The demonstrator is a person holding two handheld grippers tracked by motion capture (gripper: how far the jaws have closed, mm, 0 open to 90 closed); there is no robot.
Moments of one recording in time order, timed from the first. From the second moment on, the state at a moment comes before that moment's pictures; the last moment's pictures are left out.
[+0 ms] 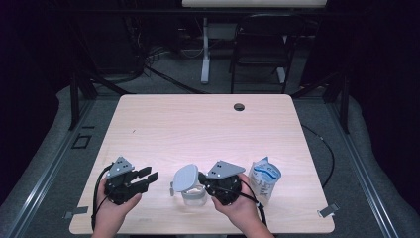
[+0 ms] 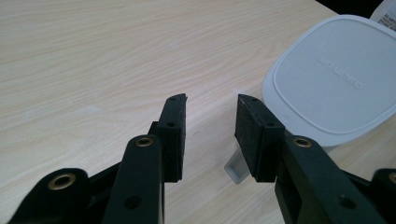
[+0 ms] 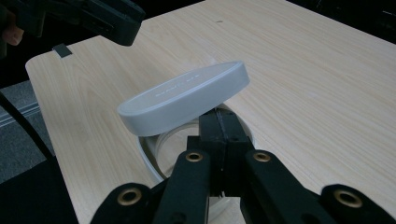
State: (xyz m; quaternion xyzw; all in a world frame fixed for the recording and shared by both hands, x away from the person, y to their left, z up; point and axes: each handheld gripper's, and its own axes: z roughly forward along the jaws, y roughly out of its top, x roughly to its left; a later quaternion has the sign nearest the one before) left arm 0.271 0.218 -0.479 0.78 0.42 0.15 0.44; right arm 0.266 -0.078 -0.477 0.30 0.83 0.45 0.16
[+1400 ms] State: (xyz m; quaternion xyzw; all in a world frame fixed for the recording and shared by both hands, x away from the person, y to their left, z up) left arm 0.274 0.228 -0.482 0.78 0.44 0.15 0.43; right arm 0.265 -0.058 -0.466 0.28 0.82 0.47 0.16
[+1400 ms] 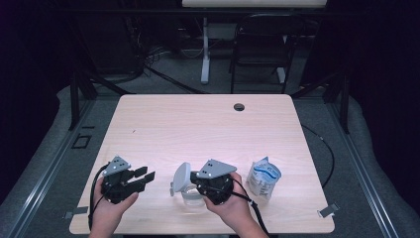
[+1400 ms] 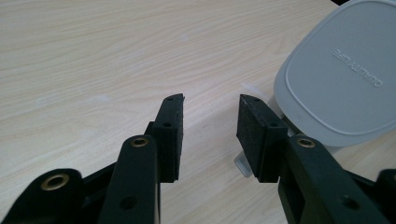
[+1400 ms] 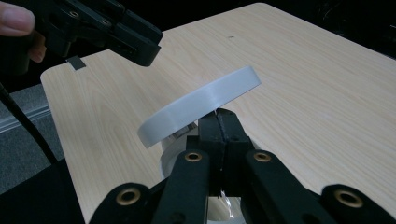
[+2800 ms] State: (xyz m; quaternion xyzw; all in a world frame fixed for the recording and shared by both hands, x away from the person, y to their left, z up) left arm 0.272 0.229 -0.479 0.77 0.44 0.15 0.43; right arm 0.259 -0.034 -0.447 0.24 0.83 0.47 0.17
